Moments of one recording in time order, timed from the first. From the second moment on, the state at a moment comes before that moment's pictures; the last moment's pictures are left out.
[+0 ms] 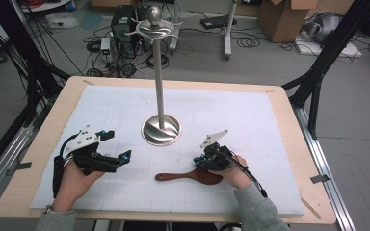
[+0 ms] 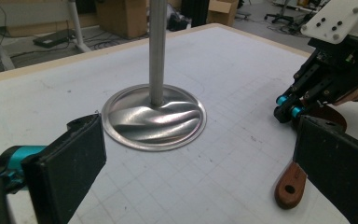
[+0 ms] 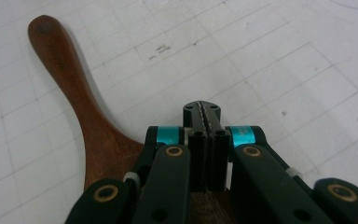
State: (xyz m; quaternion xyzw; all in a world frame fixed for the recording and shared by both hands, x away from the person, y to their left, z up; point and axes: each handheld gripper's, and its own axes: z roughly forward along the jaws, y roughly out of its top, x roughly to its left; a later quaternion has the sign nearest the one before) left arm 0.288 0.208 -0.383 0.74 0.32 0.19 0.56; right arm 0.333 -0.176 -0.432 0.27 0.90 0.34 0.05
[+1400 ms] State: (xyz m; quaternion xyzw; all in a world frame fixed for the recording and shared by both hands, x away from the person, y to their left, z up) left arm 0.300 0.199 -0.382 0.74 0.32 0.18 0.57; right arm 0.282 -0.135 -0.422 0.14 0.92 0.38 0.02
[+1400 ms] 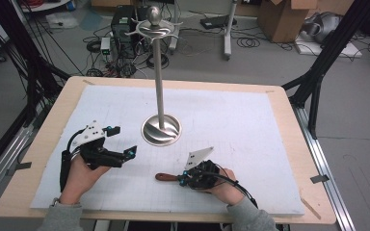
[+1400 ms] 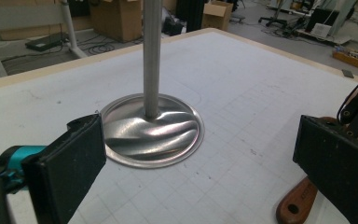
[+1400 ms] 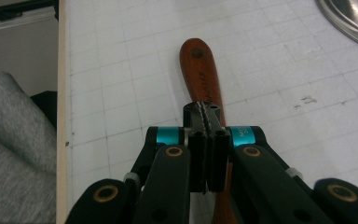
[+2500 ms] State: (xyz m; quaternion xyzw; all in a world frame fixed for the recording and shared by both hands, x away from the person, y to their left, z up) left arm 0.281 0.224 -0.386 0.74 0.34 0.20 0.55; right arm 0.301 -0.116 -0.431 0.14 0.93 0.34 0.01
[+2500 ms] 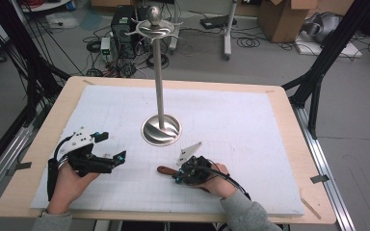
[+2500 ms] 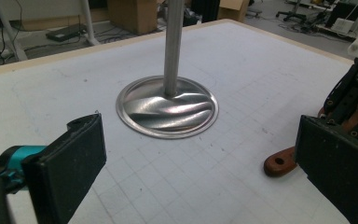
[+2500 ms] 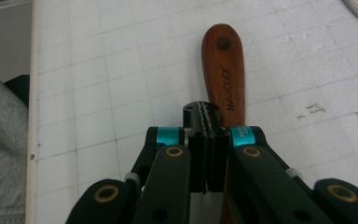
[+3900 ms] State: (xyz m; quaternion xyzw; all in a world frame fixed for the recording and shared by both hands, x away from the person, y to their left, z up) left arm 0.274 0.227 -0.395 0.74 0.34 0.19 0.55; right arm 0.331 -0.136 -0.431 0.24 0.91 0.34 0.06
